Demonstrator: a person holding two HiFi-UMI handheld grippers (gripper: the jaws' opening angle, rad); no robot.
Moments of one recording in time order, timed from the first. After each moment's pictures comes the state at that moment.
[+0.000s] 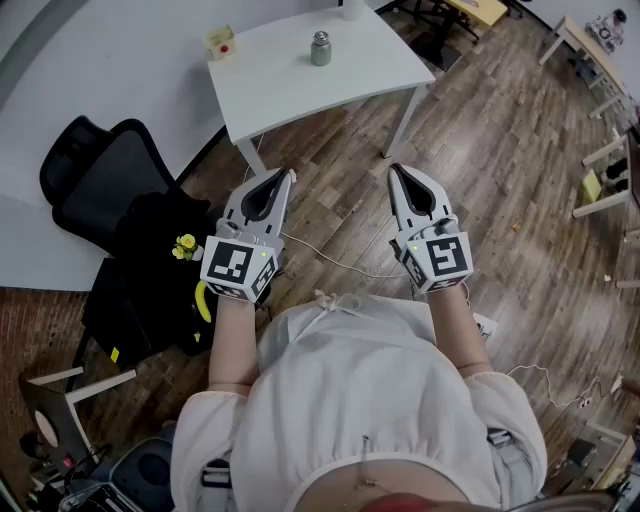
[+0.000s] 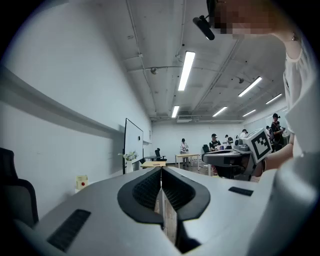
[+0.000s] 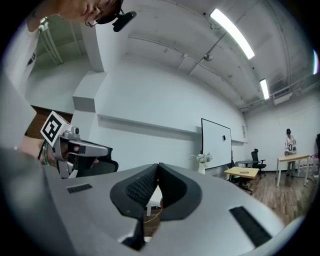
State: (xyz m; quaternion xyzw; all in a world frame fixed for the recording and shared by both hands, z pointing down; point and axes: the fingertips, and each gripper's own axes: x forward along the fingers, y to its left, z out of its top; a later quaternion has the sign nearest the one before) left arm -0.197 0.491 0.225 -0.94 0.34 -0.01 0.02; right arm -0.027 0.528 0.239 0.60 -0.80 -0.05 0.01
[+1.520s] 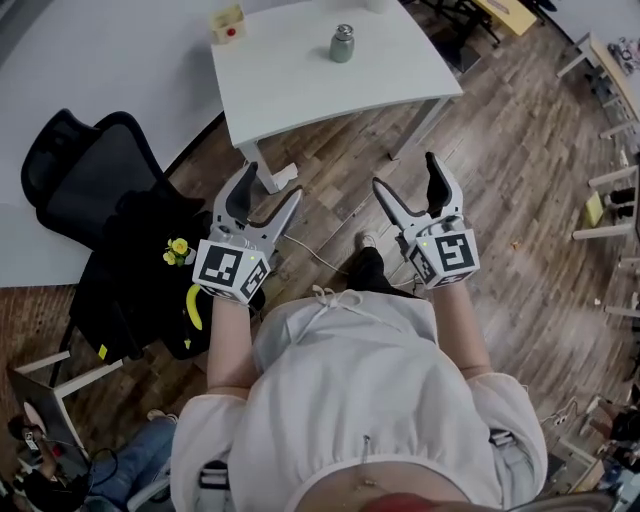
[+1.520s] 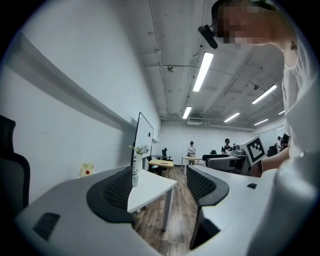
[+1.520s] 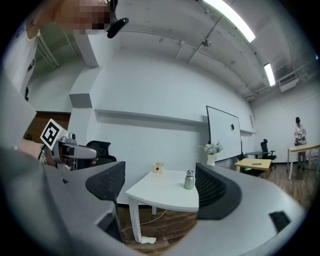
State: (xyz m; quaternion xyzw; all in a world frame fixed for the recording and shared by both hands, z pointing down) left arm -0.220 0.372 0.289 -0.92 0.38 0.02 -0.03; right arm -0.018 0.393 0.295 0.57 -0.82 -0.01 0.02
